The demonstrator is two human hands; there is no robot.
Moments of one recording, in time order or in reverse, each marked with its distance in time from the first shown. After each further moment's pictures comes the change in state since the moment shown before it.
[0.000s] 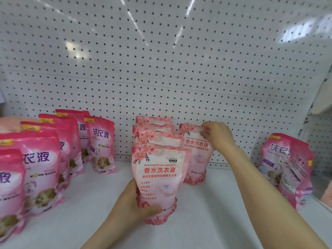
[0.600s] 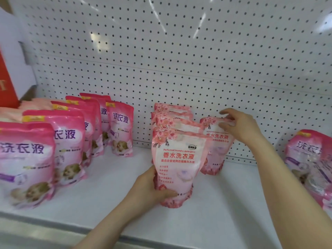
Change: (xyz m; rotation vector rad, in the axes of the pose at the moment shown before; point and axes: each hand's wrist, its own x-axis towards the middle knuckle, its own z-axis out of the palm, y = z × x) left_hand 0.002 0.006 0.006 0.004 -0.034 0.018; right_hand -0.007 0.002 -0.018 0.182 -0.054 0.012
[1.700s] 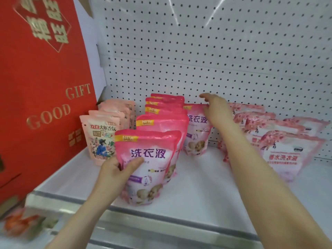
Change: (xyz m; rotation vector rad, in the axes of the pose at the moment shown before) left_hand -0.080 -0.051 -0.301 -0.071 0.434 0.051; right_hand 0.046 -0.281 0.171 -0.093 0.163 -0.176
